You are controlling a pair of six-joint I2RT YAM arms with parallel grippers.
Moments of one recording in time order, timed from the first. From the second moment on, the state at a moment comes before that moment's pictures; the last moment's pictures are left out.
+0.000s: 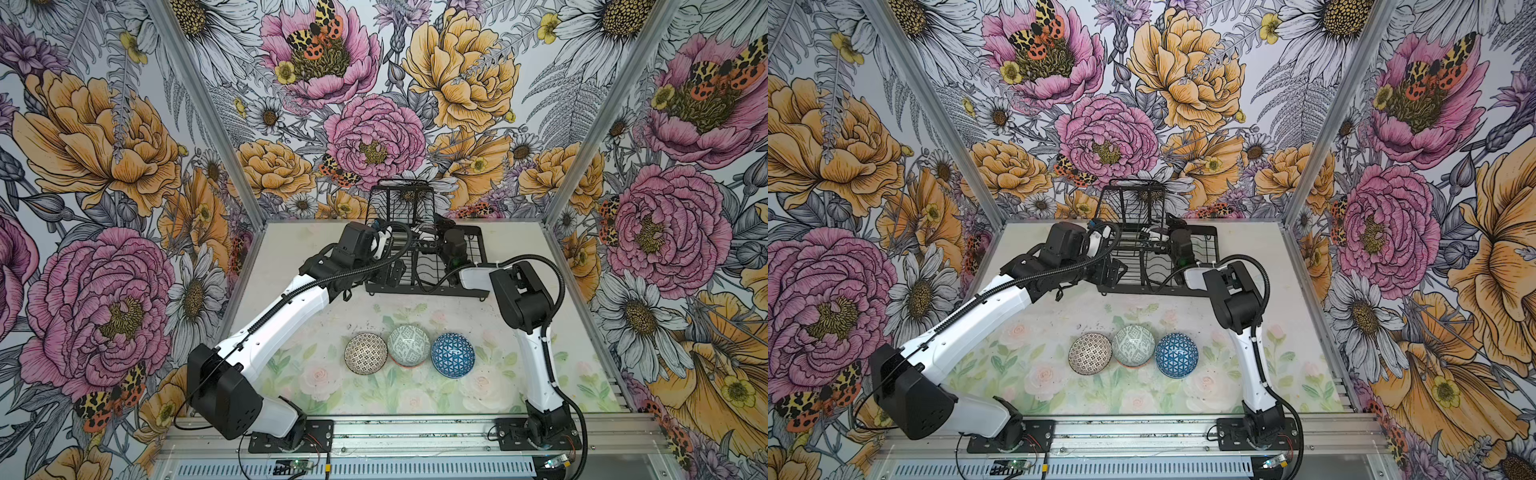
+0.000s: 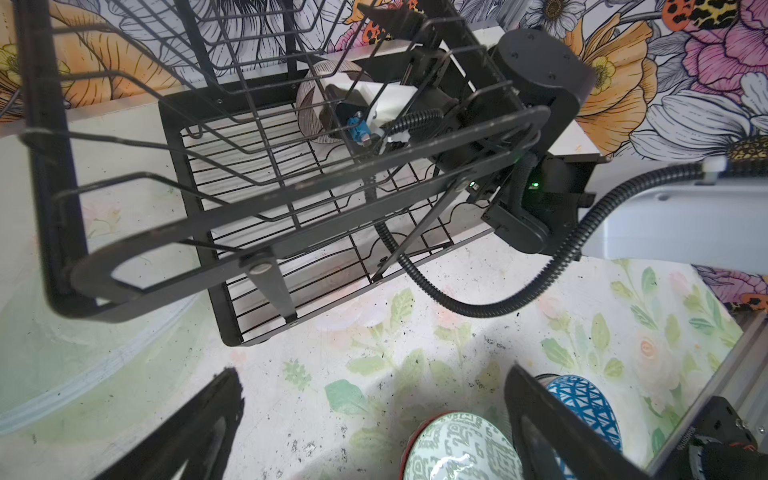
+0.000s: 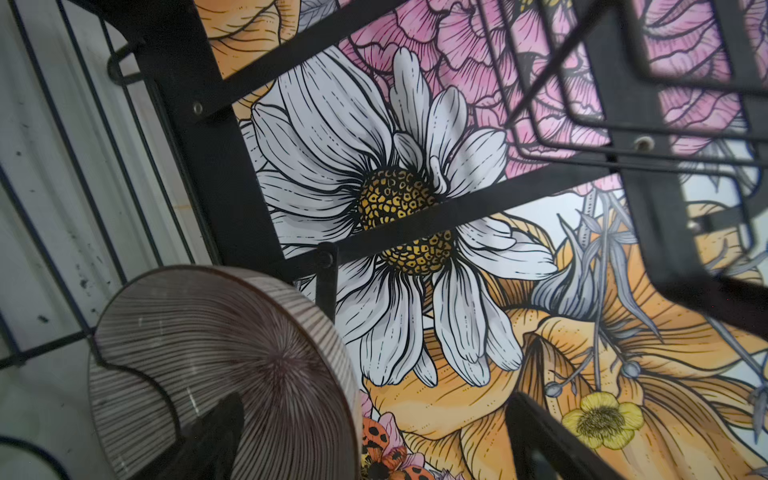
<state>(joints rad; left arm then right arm) -0.57 1.44 1.36 -0.62 0.08 -0.19 0.36 2.28 1.43 0.74 0.06 -1.16</state>
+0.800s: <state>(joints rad) -0.56 1.35 1.29 -0.63 0.03 -0.18 0.36 1.79 0.94 0.55 0.13 -0.93</state>
